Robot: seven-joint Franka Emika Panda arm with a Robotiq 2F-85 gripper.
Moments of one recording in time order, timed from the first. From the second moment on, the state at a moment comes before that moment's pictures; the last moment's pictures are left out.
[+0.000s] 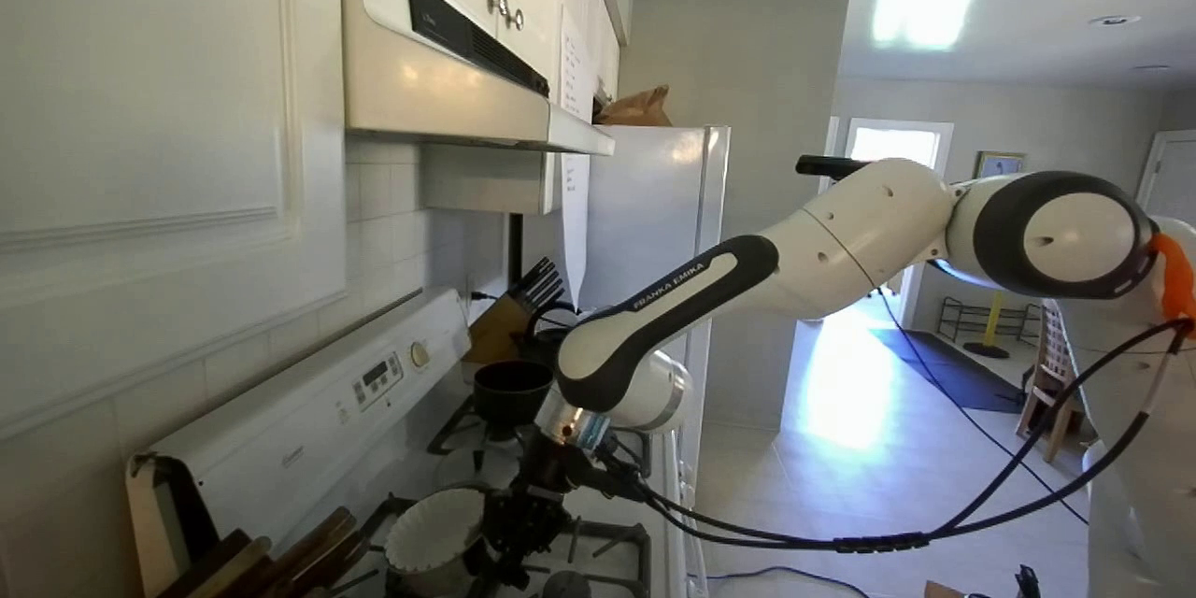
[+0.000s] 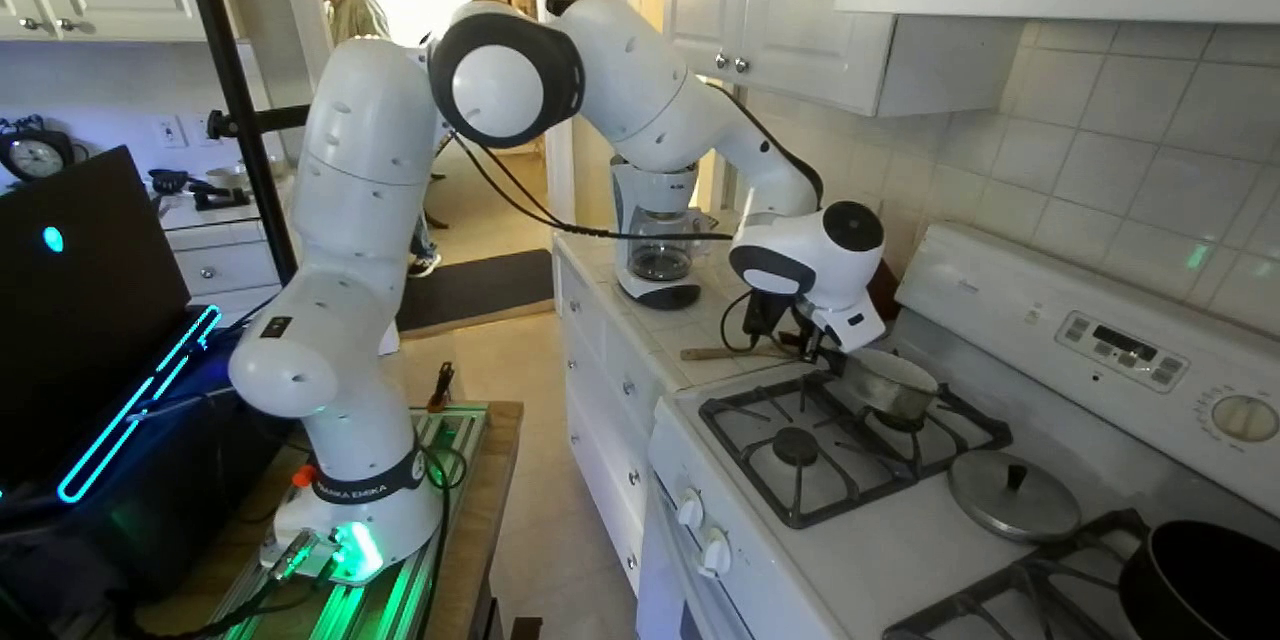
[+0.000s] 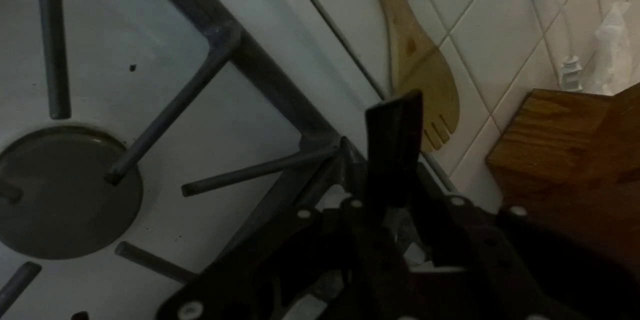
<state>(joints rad) 0.08 0.40 0.18 -1.96 0.76 2.52 0.00</state>
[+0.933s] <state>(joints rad) 0.10 0.47 0.13 -1.95 0.73 2.62 0.07</state>
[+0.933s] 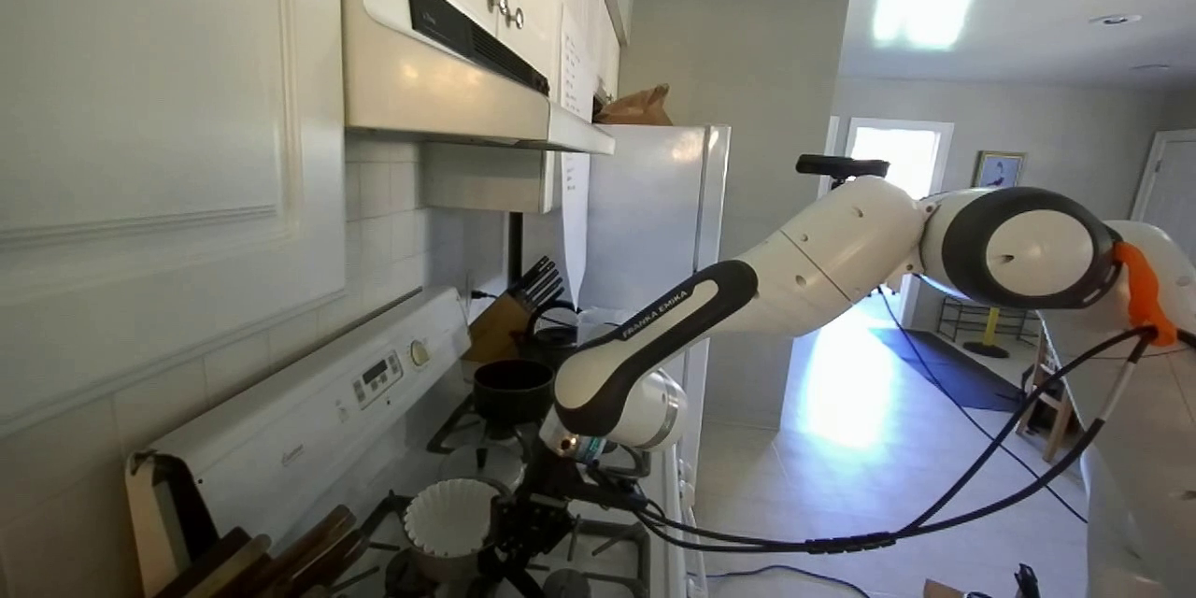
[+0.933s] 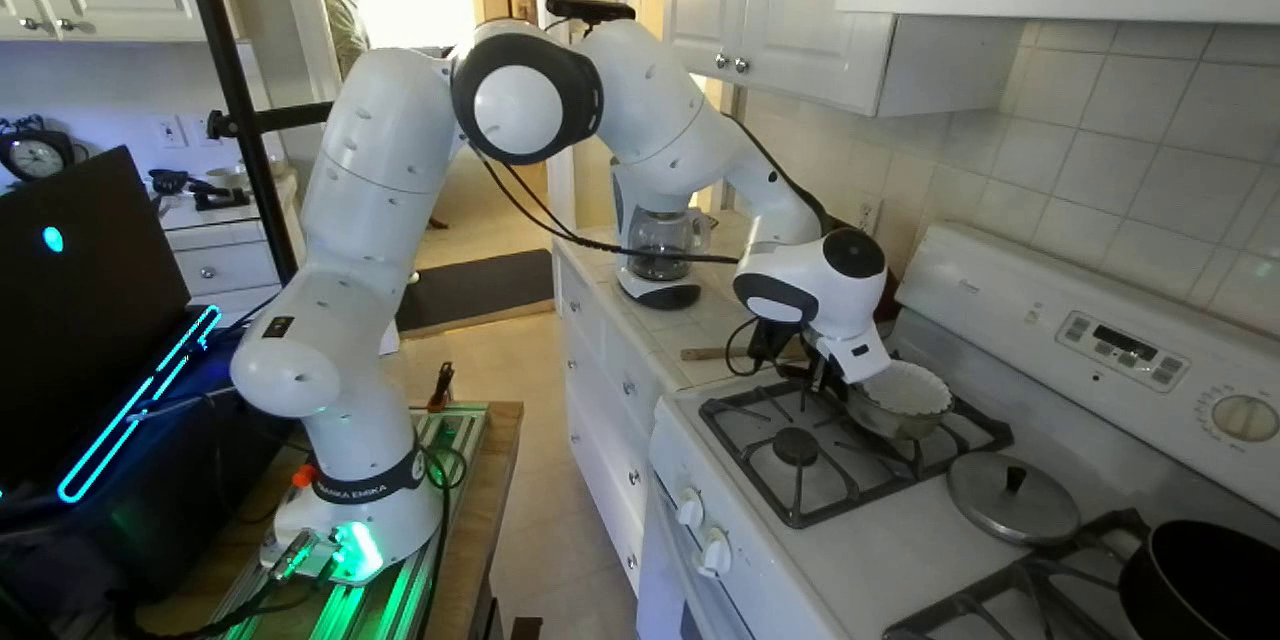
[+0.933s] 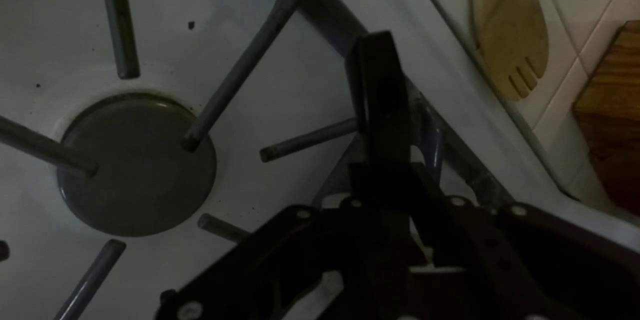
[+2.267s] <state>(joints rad) 0.13 0.50 0.16 -1.91 0.62 2.69 0.14</state>
